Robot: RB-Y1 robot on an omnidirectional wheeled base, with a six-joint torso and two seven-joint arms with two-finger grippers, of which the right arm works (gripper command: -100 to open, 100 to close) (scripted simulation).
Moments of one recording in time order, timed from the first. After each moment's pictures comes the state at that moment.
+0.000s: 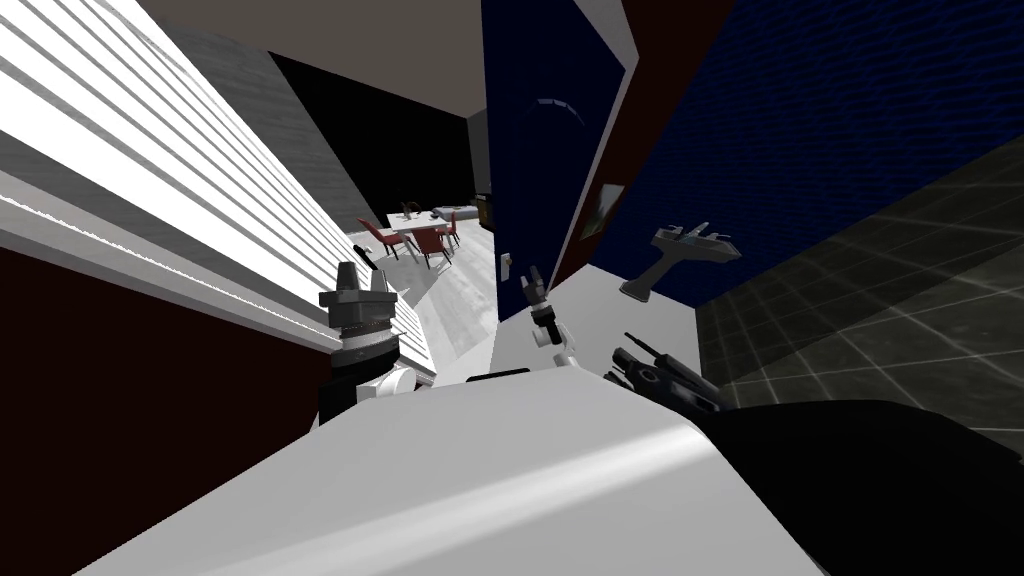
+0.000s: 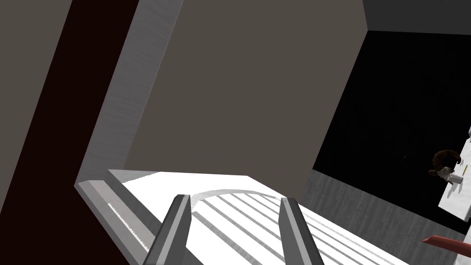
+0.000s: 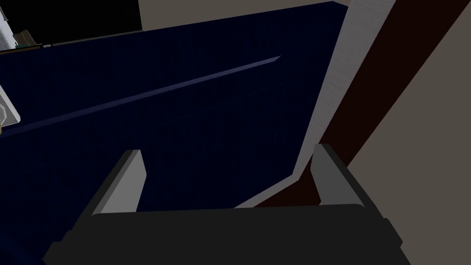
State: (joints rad) arm 0.05 -0.11 0.13 -1.59 0.13 -0.62 -0.31
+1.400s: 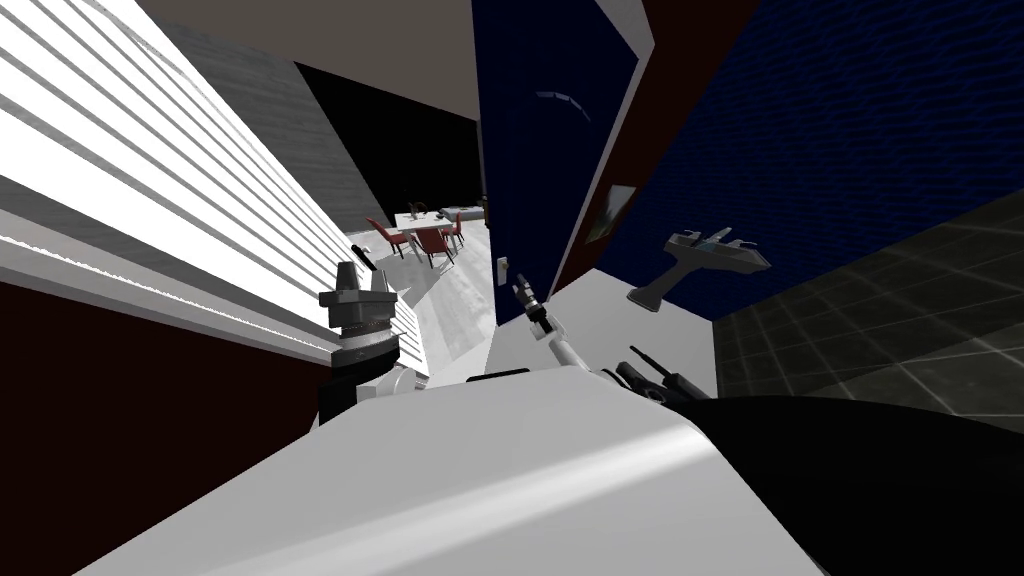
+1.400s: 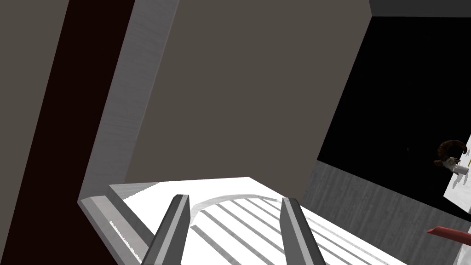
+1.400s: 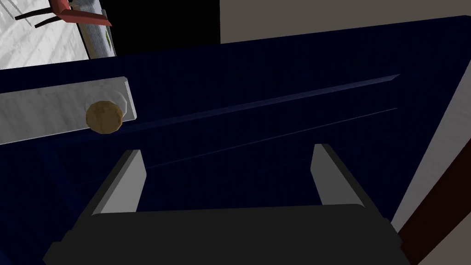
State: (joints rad) arm -0.19 -0.17 0.17 -1.16 0.21 -0.62 -0.44
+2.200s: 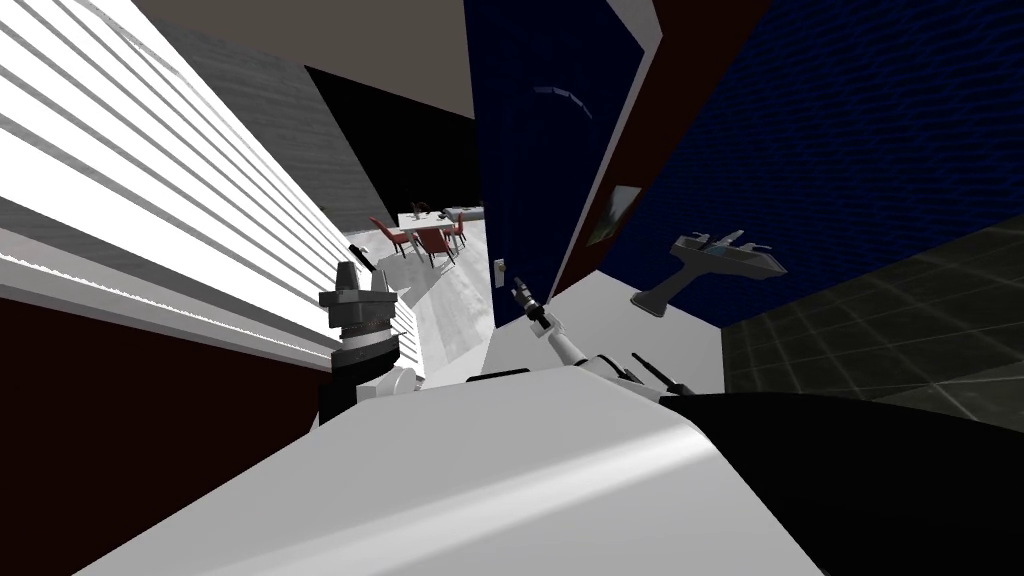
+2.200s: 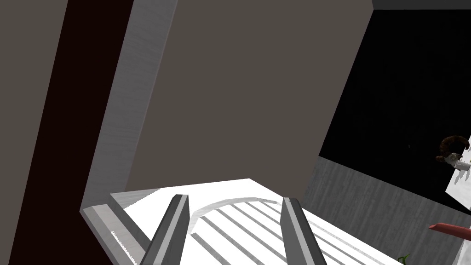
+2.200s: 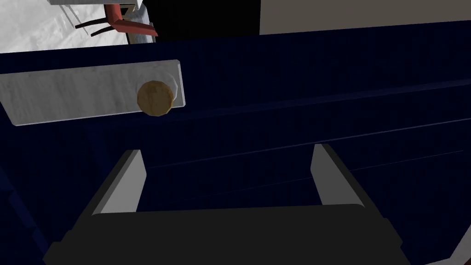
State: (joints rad) arm -0.31 -0.19 0.19 -0.95 0.26 -0.62 -0.50
